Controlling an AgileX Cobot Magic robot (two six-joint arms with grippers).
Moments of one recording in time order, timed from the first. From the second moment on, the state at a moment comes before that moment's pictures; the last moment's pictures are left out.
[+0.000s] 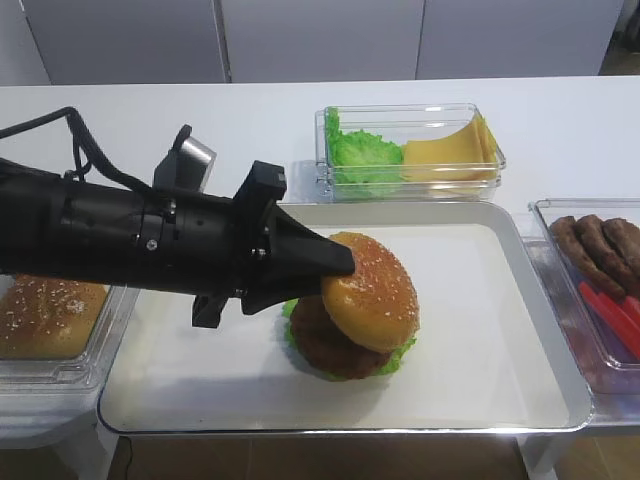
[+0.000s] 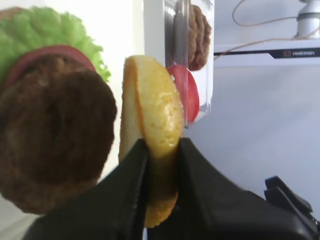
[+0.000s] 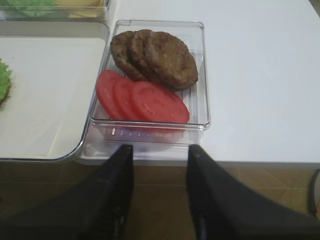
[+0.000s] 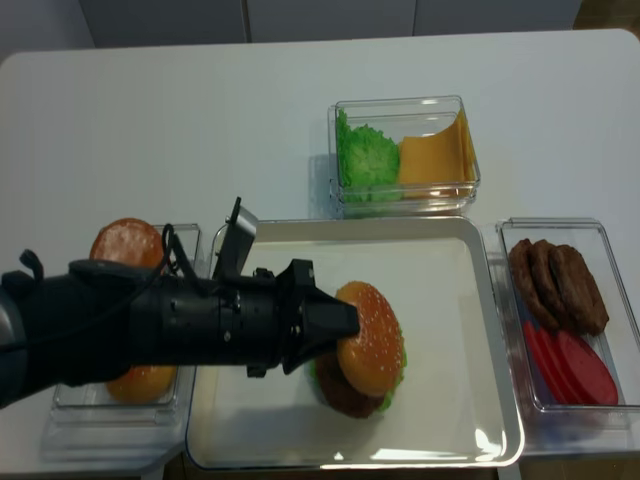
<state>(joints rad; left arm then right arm) -0.44 1.54 -0.72 -1.74 0.88 0.79 0.14 -0.02 -0.48 -0.03 1.14 0.07</state>
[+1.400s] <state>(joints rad) -0.38 1.54 -0.72 -1.68 0.91 0.76 0.14 -0.02 -0.48 -0.03 1.14 0.07</state>
